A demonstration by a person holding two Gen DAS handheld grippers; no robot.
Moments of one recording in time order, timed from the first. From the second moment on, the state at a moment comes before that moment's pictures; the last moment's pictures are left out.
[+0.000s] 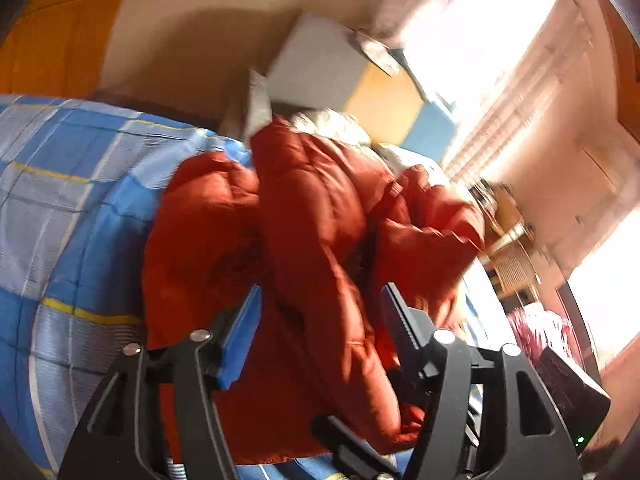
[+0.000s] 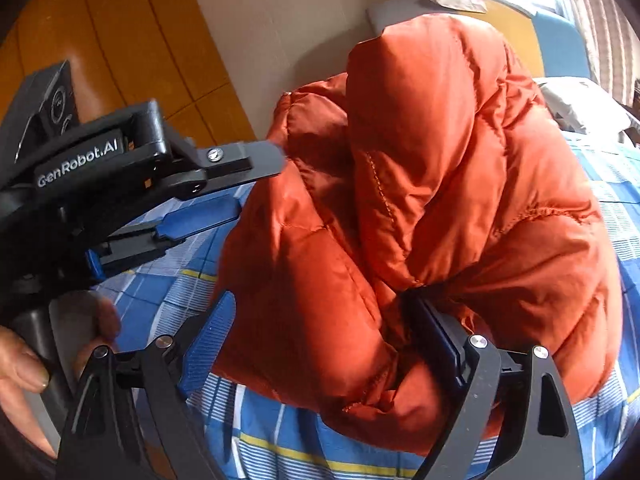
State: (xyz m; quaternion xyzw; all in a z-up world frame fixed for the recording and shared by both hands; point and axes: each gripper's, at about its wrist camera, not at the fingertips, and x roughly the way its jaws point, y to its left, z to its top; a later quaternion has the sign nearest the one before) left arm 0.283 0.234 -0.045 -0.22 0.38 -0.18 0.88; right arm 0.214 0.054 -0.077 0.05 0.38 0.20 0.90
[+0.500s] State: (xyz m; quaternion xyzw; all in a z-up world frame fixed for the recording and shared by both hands) left arm 0.316 0.214 -0.054 -0.17 0.42 -0.20 0.87; right arm 0.188 0.056 -0.065 0.01 0.38 0.20 0.90
